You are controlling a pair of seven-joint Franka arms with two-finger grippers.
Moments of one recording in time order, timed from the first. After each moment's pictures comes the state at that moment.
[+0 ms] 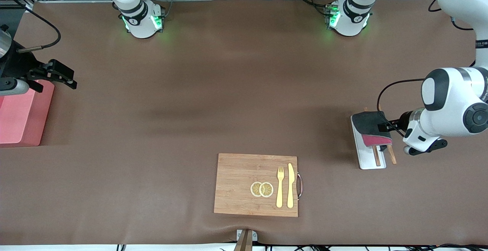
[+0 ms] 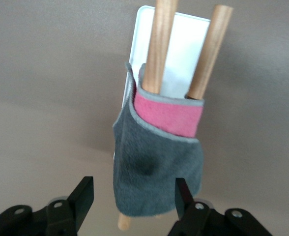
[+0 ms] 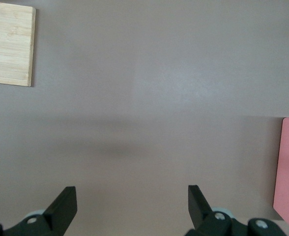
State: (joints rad) left arm 0.09 0.43 -0.08 -1.71 0.02 1.88 -0.26; right arm -0.06 0.03 0.10 -1.54 0.03 1.60 -0.04
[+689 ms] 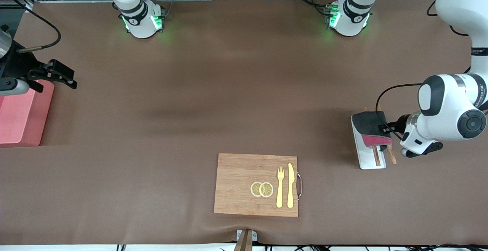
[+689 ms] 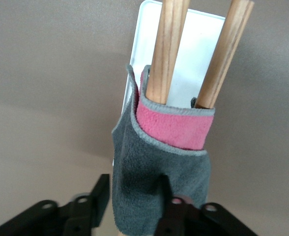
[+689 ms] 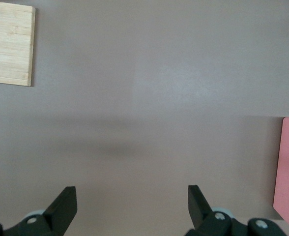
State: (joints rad) left arm 0.09 0.47 -0.08 -1.70 0.02 1.90 -0.26; right arm -0.06 0.03 0.10 -1.54 0.03 1.59 -0.04
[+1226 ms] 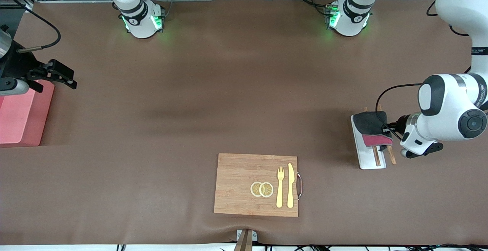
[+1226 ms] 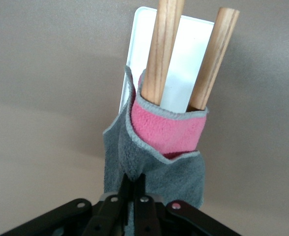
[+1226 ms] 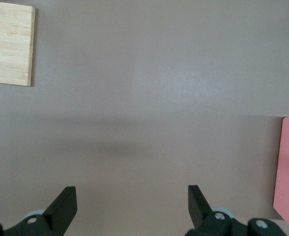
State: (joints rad) left arm 0.09 0.46 -0.08 -1.69 0.02 1.90 -0.26; right arm -0.06 0.03 0.10 -1.54 0.03 1.59 -0.04
